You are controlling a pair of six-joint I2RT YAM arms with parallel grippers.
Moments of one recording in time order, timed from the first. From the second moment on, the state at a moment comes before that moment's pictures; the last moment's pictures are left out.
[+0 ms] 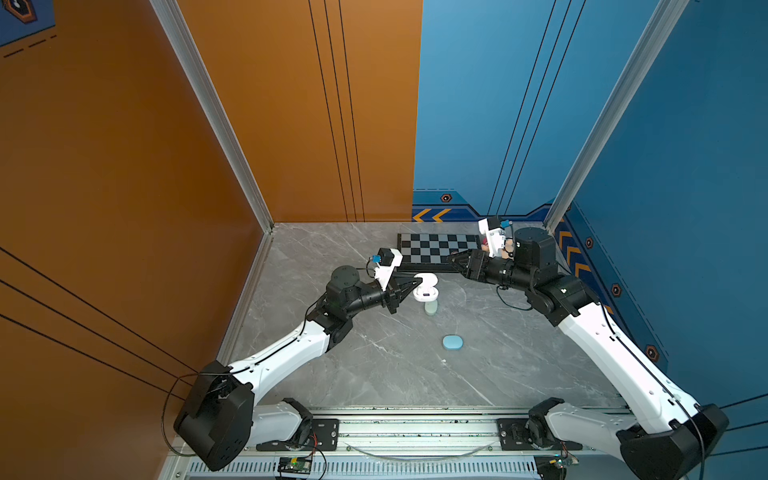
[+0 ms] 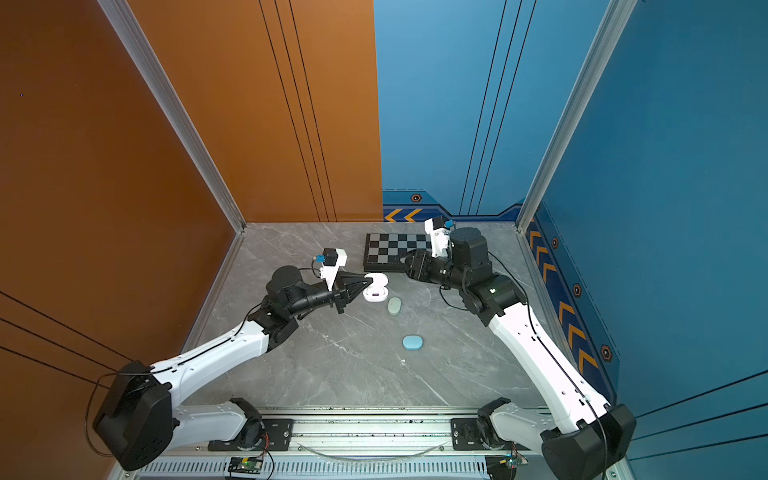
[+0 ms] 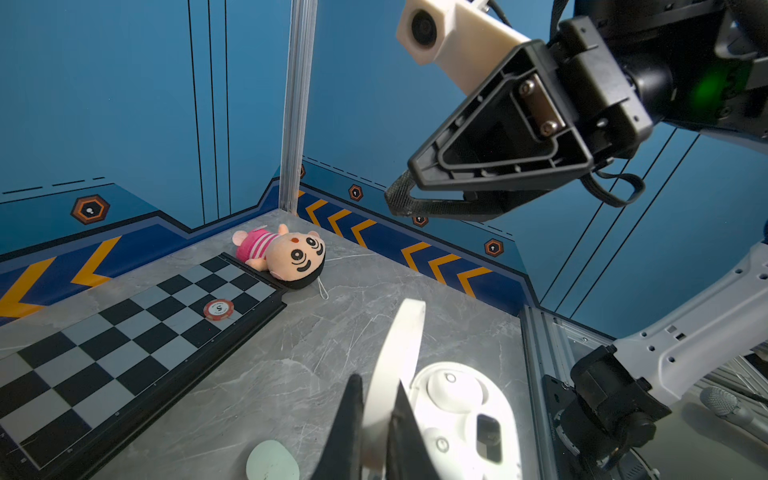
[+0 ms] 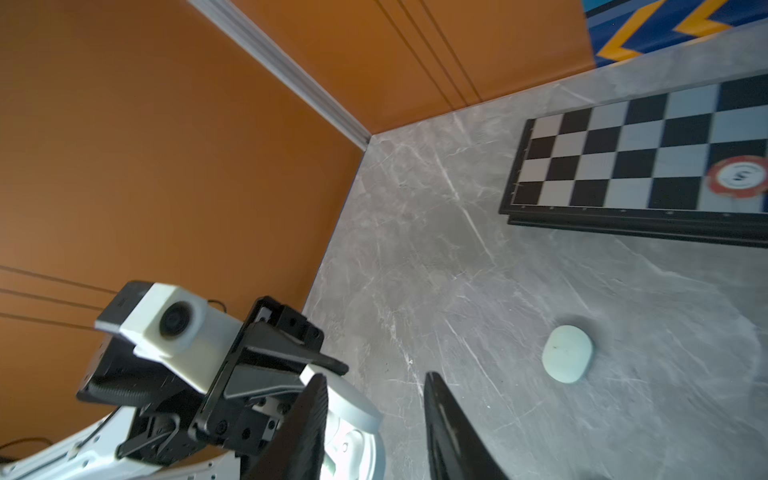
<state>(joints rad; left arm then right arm) -0.58 1.26 0.75 0.50 0.59 -0.21 0.42 1.17 1.24 -0.51 -0.37 0.67</state>
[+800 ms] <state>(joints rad) -0.71 1.28 0.40 0.53 0.21 0.02 0.55 1.25 1.02 -0.81 0.12 1.27</state>
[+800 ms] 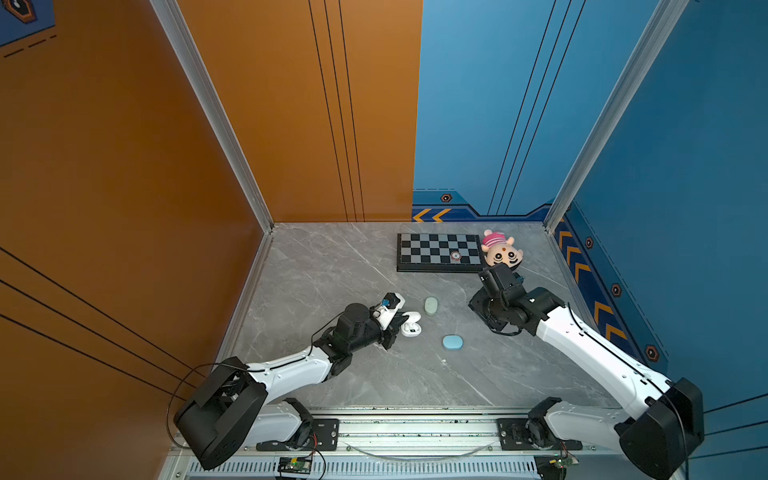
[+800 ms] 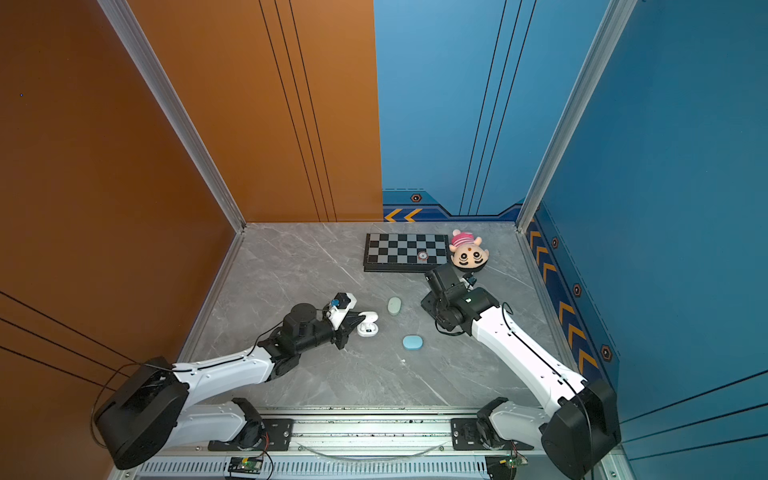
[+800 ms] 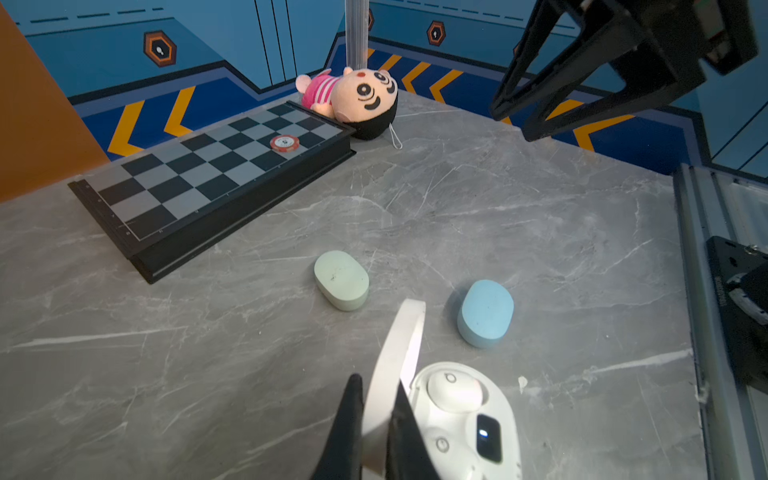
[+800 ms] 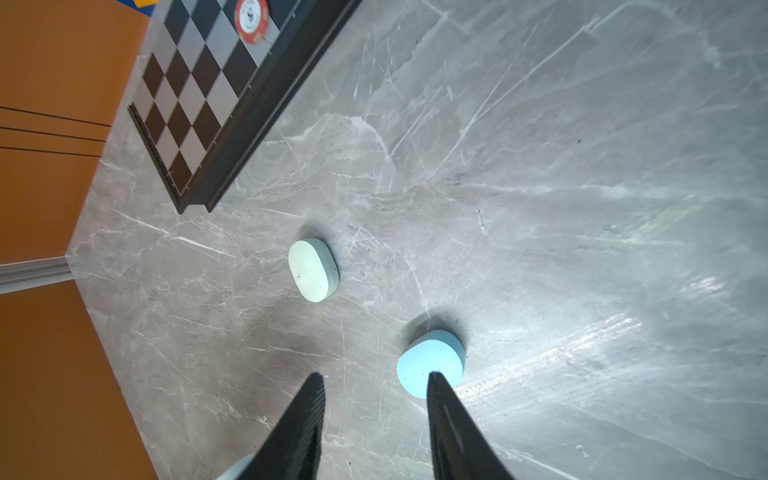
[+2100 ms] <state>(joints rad) -0.78 1.79 0.26 1.26 -0.05 -0.06 0.64 1.37 1.11 -0.78 0.15 1.22</state>
